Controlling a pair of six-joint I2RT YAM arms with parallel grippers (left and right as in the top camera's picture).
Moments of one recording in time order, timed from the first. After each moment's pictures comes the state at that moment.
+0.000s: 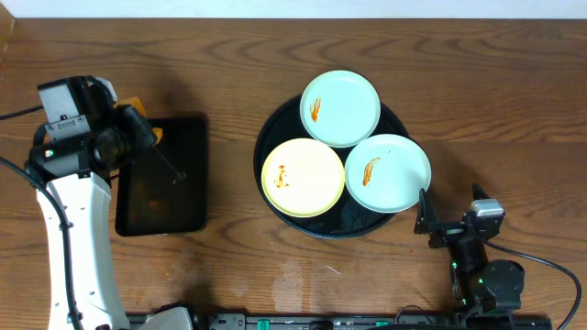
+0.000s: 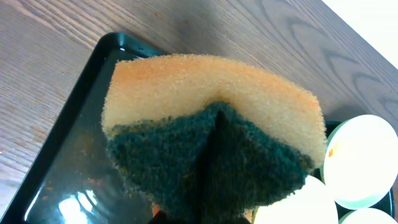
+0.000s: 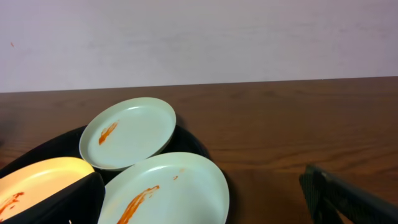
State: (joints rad) left arm 0.30 1.35 1.26 -0.89 0.23 -0.32; right arm 0.04 0.02 0.01 -0.06 -0.11 0.09
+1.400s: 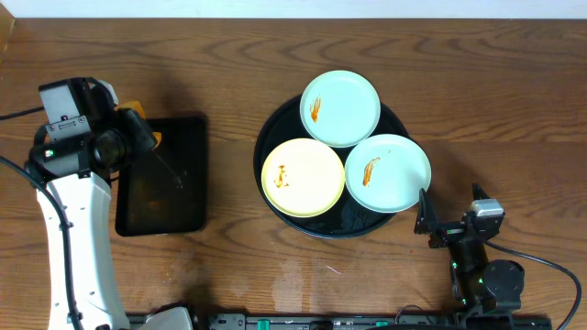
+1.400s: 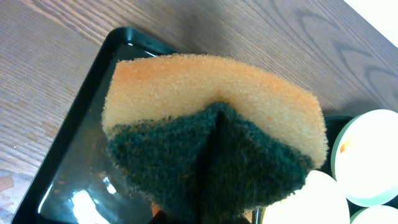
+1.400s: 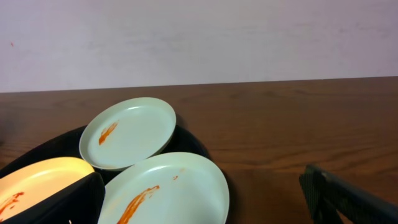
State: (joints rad) left arm 0.30 1.35 1.26 -0.91 0.20 -0.30; right arm 0.04 0.02 0.01 -0.06 -0.11 0.09
